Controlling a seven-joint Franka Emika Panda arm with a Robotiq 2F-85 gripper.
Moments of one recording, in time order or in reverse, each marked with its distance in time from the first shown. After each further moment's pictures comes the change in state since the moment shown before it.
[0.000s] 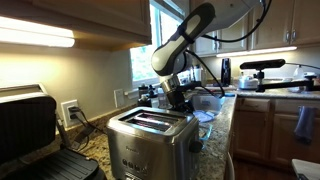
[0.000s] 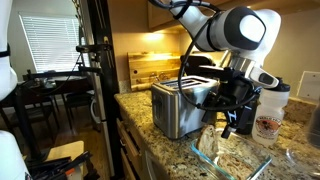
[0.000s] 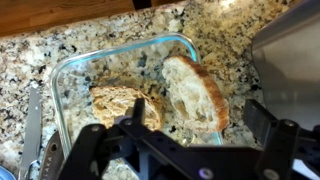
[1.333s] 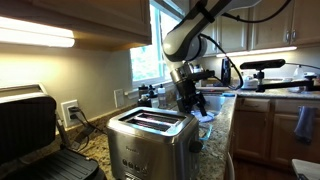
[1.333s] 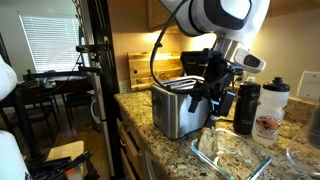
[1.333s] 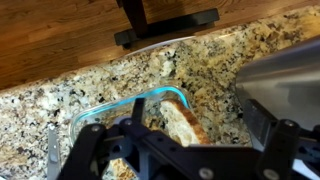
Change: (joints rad) arm 0.004 -0.221 -0.003 -0.204 0.003 0.001 0.066
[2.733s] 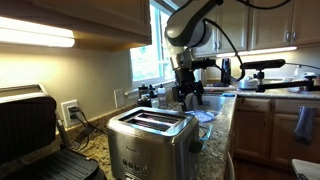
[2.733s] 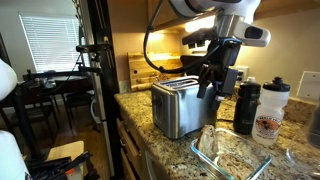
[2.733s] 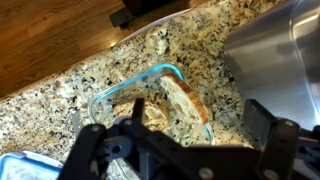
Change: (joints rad) arm 0.000 -0.098 0.003 -0.006 -0.004 0.049 0.159
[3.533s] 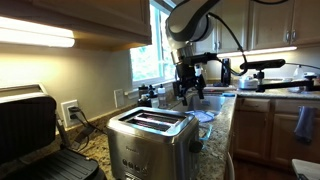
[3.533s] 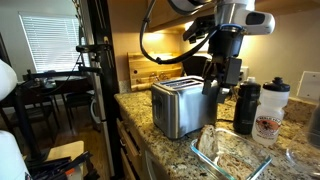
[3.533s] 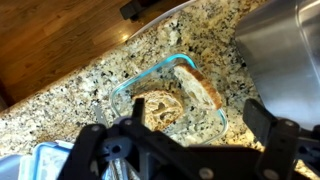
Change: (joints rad) arm 0.000 -0.039 0.000 0.000 -0.067 0.005 0.098
